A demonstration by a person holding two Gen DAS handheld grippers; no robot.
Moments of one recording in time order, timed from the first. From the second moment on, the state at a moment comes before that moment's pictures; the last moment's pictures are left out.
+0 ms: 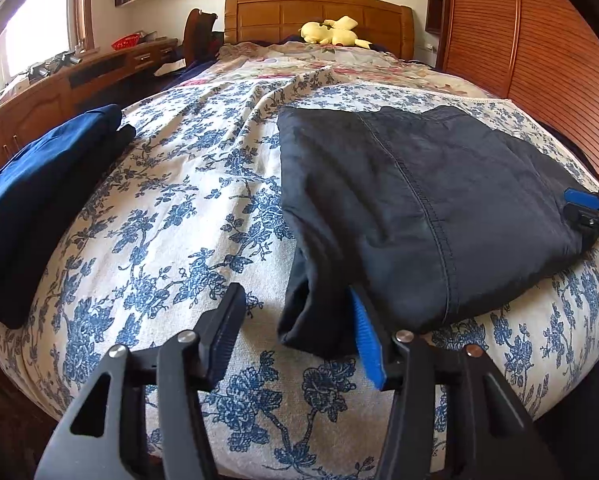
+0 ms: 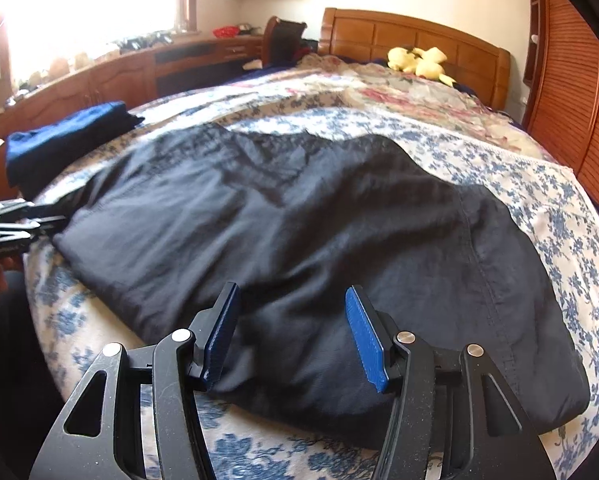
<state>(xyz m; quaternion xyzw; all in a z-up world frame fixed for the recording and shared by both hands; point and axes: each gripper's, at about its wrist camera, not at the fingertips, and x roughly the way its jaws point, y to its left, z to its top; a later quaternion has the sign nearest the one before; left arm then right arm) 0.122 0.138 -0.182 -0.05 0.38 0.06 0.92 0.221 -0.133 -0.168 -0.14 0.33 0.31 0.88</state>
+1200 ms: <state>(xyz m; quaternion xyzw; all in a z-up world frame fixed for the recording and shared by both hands) 0.170 0.067 -0.078 0.00 0.32 -0.04 0.95 0.226 -0.169 -0.170 -0.13 0.34 0.28 0.89</state>
